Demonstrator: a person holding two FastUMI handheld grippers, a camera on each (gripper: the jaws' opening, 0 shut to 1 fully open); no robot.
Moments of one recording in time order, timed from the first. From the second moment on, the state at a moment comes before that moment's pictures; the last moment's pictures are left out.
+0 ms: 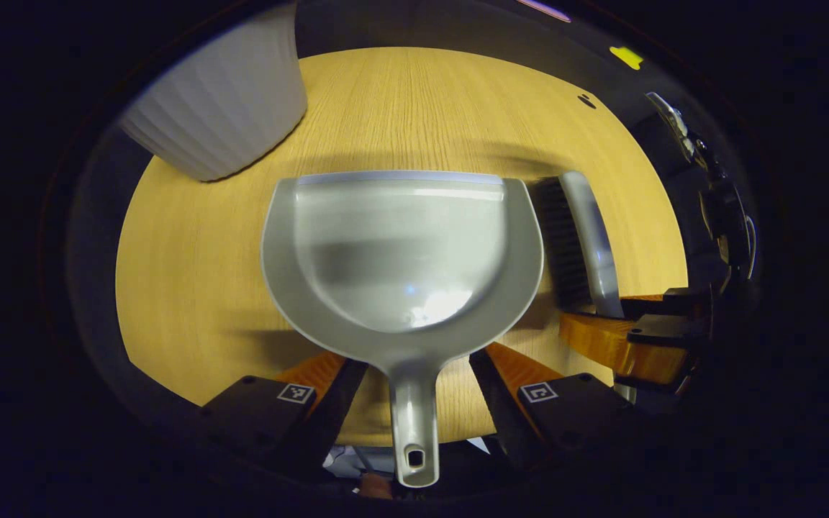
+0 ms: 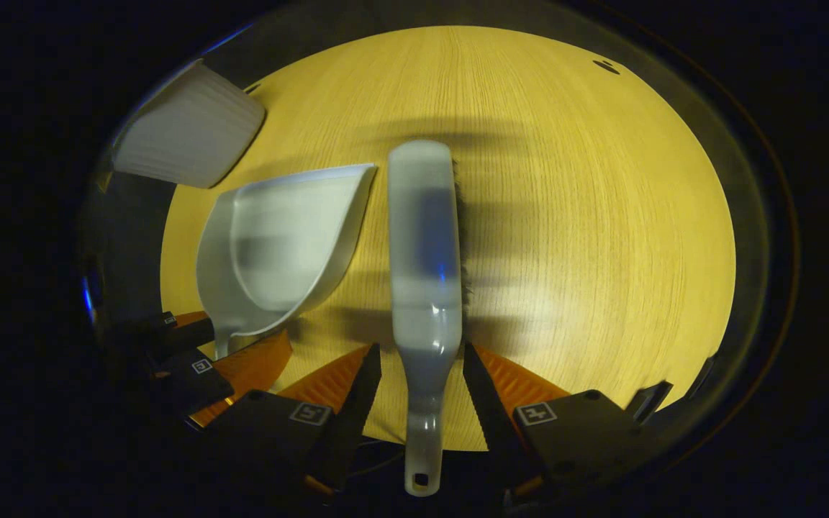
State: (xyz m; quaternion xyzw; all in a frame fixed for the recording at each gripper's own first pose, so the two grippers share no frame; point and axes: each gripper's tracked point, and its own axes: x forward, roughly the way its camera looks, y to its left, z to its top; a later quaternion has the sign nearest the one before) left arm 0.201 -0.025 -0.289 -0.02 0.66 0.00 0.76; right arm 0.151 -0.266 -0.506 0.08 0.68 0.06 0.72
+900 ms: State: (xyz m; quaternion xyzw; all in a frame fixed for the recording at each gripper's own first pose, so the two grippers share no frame) left arm 0.193 -0.047 0.019 0.05 0.24 -0.07 0.97; right arm 0.212 -0.275 -0.240 0.08 0.21 -0.01 0.97
